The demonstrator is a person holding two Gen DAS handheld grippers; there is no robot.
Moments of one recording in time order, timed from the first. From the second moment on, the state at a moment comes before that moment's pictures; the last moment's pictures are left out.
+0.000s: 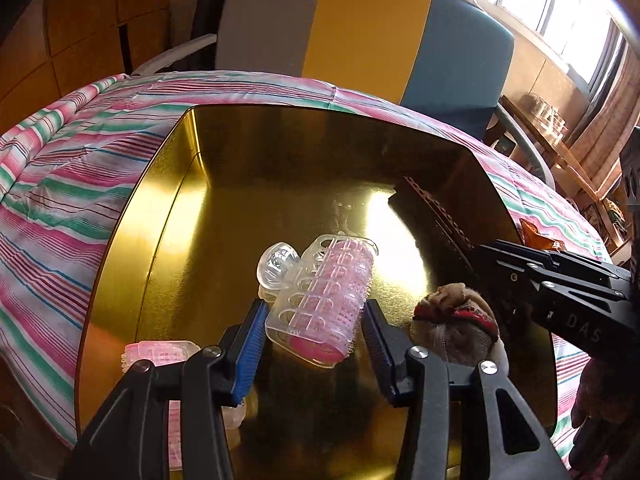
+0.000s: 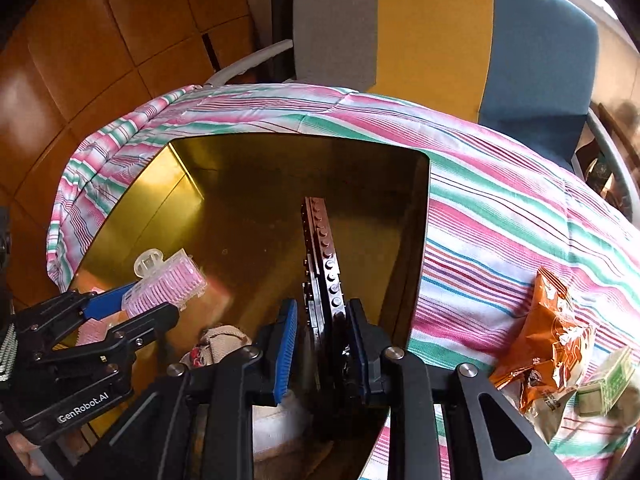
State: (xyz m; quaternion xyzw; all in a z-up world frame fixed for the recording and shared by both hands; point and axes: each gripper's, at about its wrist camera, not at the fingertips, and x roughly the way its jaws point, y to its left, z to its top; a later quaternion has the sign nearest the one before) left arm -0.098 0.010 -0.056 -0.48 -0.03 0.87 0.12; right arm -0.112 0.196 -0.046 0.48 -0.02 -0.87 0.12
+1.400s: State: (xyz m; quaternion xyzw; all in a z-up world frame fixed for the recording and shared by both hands) left arm 0.003 0.046 -0.008 -0.44 -0.05 0.84 0.30; right arm -0.060 0.369 -0.033 0.43 -0.23 -0.87 -0.02
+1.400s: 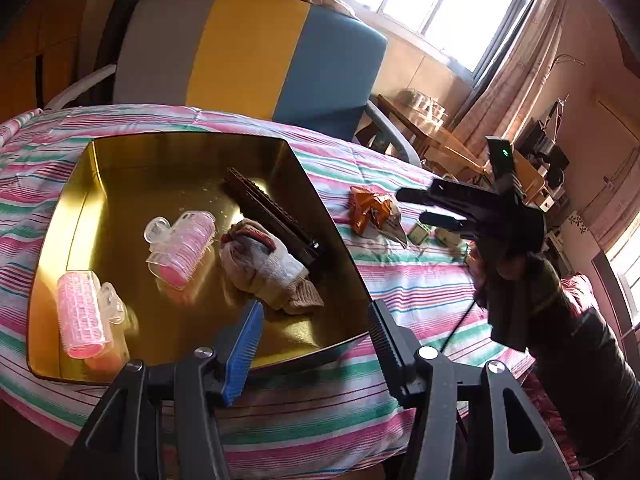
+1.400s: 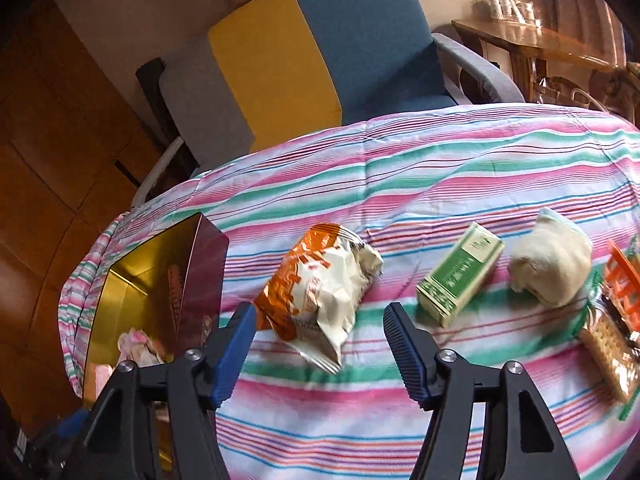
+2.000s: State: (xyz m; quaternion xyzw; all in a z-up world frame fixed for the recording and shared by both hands) left arm 0.001 0.059 -0.012 -0.46 -0.05 0.83 0.32; right arm -0.055 0.348 -0.063 0.48 -0.22 -0.85 0.00
